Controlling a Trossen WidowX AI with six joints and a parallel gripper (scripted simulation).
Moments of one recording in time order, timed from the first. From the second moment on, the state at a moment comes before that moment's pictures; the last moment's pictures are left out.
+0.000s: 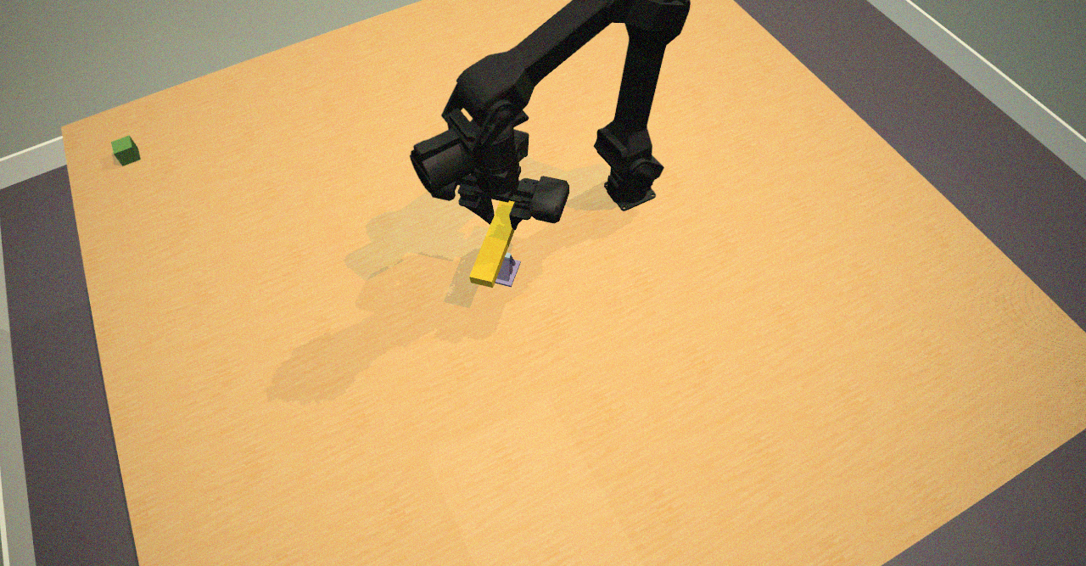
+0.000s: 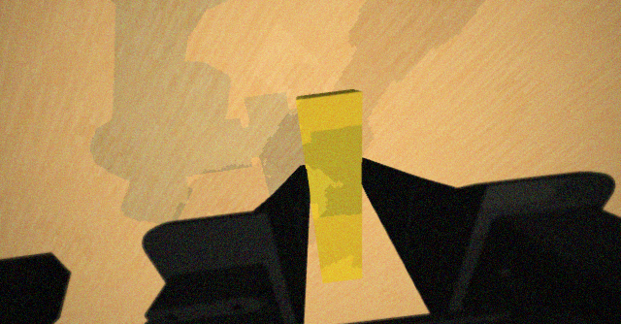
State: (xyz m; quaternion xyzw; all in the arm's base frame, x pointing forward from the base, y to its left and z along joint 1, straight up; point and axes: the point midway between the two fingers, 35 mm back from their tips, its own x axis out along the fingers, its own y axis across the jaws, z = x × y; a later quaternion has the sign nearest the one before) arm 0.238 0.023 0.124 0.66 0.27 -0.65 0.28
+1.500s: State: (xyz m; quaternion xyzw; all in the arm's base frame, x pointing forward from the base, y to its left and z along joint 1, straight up) arm 0.236 0.024 0.102 0.66 0.27 -0.64 0.28
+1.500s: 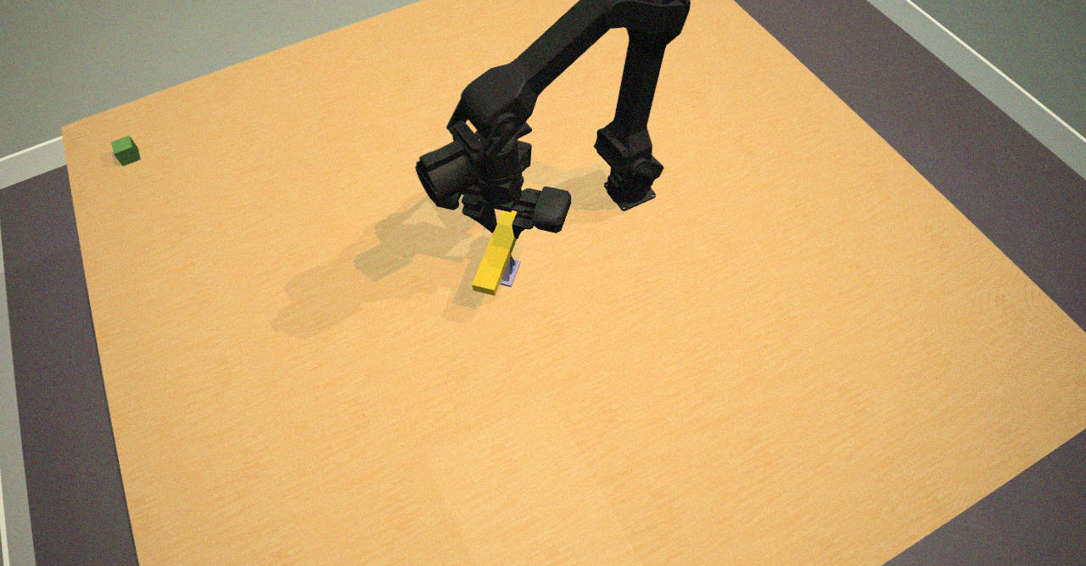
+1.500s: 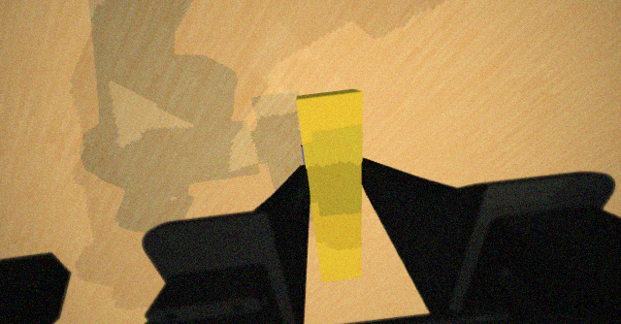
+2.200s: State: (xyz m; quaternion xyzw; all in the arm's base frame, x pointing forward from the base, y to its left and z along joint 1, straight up) arm 0.236 0.024 0.100 0.66 0.27 -0.64 0.28
